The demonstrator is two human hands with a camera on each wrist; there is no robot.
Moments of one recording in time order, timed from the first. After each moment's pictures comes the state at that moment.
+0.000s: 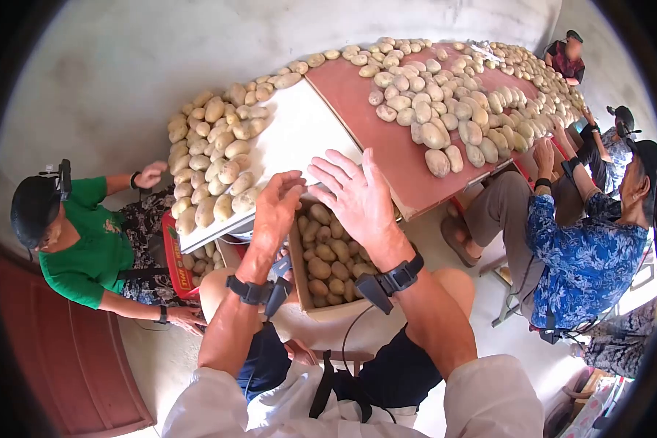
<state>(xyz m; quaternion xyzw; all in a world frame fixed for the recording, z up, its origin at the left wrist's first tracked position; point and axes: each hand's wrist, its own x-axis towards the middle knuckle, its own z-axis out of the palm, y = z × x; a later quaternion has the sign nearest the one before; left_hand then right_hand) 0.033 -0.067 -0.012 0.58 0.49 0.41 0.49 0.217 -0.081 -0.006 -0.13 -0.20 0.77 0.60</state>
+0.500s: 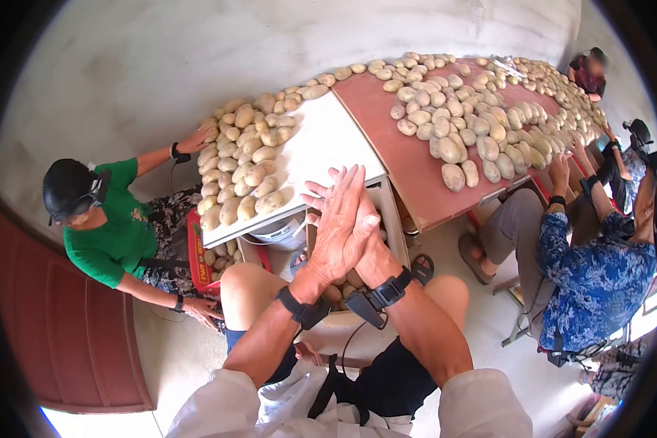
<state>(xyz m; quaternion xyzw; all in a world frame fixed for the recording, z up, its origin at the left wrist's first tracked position) 0.112 -0.128 0.017 0.80 0.39 0.41 0.21 0.183 -0.081 -0.038 -0.10 -0.21 0.81 0.54</state>
